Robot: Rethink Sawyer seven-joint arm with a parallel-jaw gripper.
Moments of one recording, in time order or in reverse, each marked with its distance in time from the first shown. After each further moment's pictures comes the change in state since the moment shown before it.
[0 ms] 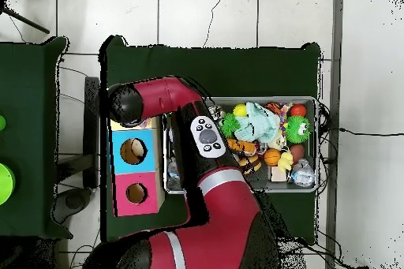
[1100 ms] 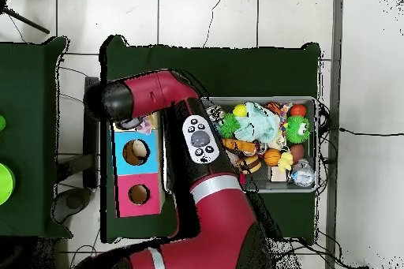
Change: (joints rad) arm 0.032 -0.064 -0.026 -0.015 -0.037 0.172 0.000
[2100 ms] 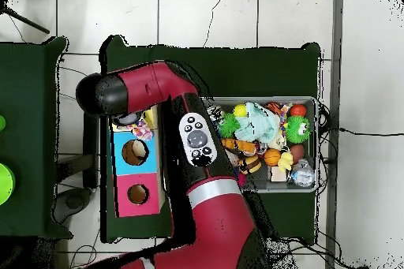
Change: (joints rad) arm 0.009 -0.031 -0.005 -0.038 -0.012 0.077 0.000
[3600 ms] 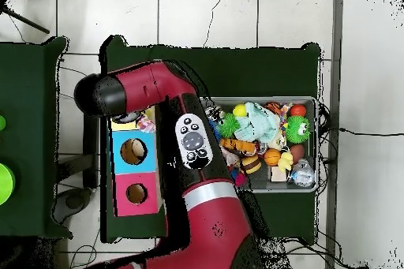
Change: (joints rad) arm 0.028 -0.006 -0.038 -0.008 -0.009 -0.073 0.000
